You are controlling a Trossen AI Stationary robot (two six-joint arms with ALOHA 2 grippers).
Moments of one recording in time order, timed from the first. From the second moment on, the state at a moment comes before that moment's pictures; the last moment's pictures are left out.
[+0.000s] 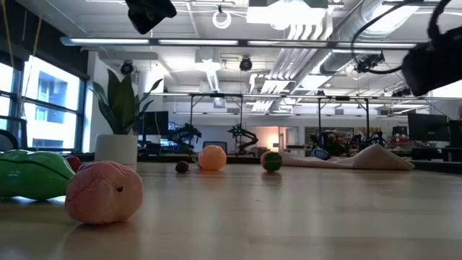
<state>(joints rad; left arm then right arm) -0.11 1.22 1.03 -0.52 -0.11 -0.27 0.65 1.64 0.90 -0.65 -0.02 1.22</state>
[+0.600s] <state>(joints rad) -0.11 1.22 1.03 -0.52 -0.12 -0.27 0.33 1.64 0.90 -0.52 -0.06 0.78</state>
